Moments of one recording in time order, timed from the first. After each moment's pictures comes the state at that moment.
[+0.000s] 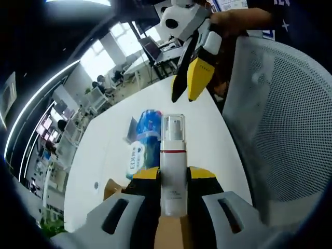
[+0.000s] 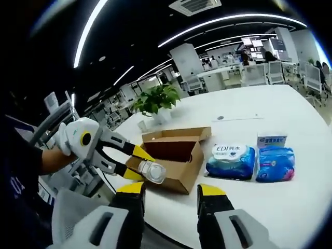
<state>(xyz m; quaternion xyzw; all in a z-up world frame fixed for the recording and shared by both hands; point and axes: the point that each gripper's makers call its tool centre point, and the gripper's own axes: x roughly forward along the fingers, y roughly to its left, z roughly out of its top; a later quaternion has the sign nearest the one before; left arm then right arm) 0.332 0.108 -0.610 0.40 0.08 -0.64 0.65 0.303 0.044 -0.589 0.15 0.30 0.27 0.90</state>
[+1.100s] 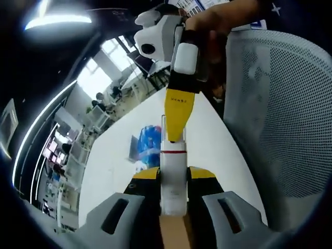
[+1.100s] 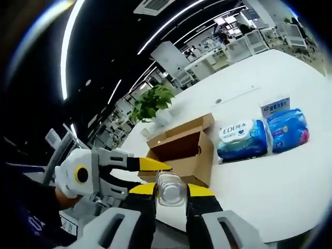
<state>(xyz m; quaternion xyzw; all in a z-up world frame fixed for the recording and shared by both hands) 0.317 0.077 -0.610 0.43 0.01 -0.64 0.63 0.305 0.060 -0.597 0.31 0.33 0.25 0.86</state>
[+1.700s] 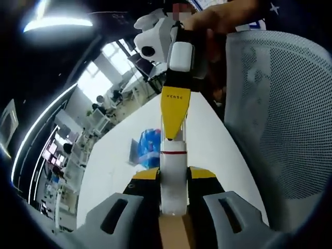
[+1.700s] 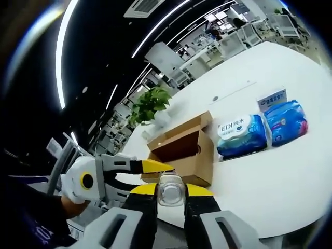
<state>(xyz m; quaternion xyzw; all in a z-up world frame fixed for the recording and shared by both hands) 0.318 0.074 -0.610 0.41 0.02 -0.65 0.64 0.303 0.056 -0.594 0.32 0.34 0.24 0.85</state>
